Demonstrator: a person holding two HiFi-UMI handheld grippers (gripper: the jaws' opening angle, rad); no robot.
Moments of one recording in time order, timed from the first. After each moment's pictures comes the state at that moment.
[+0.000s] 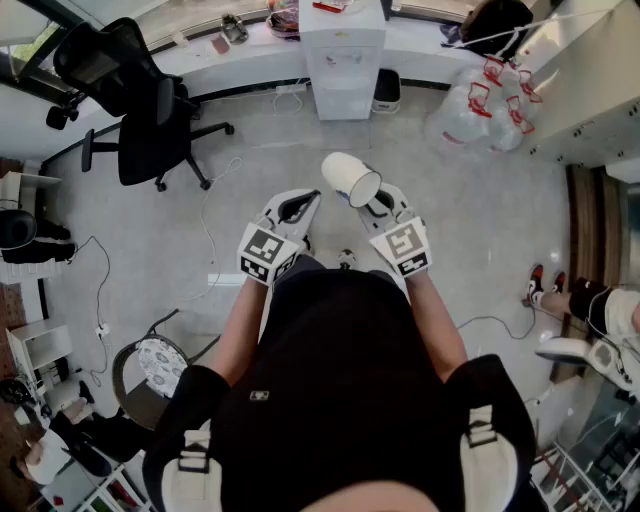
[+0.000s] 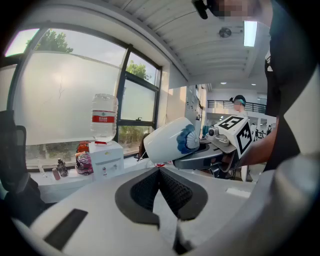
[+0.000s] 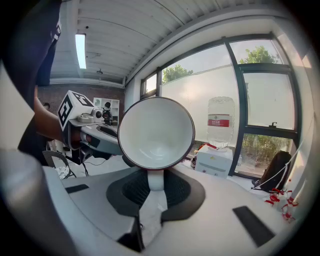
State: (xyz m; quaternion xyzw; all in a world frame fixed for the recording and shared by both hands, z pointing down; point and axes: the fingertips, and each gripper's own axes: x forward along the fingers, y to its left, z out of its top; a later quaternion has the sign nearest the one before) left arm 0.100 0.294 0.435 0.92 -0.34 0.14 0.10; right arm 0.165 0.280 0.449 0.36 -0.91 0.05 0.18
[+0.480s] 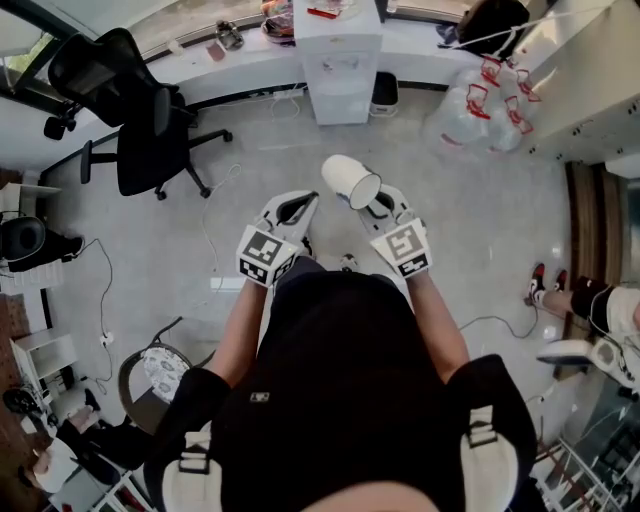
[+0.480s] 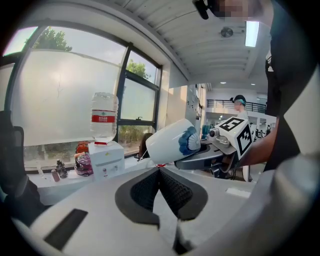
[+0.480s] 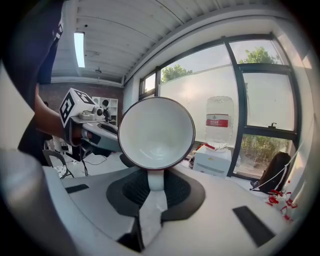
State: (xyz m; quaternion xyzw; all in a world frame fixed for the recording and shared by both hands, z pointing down) left arm 0.098 0.268 0.433 0.92 -0.34 0.15 0.10; right arm 0.167 0.255 0.450 0.36 -0.91 0.04 0.17
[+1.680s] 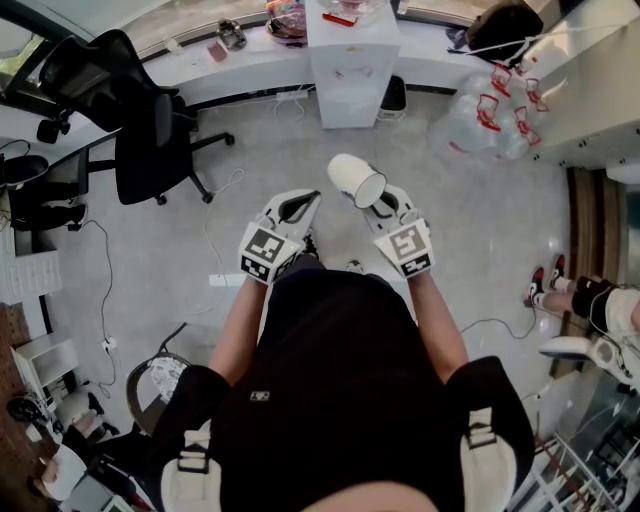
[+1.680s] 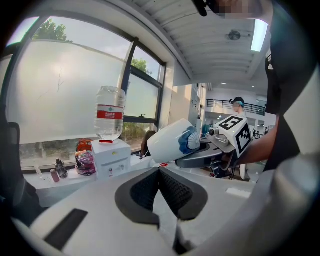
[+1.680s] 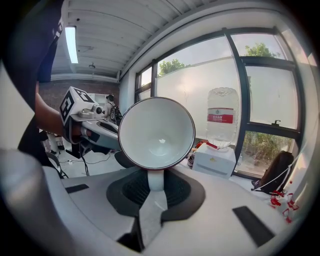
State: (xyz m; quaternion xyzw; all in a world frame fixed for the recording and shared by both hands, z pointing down) left arm 0.046 0.184 0.445 0.93 -0.32 0.16 0.12; right arm 0.122 0.172 0.461 0.37 -0.91 0.06 0.20
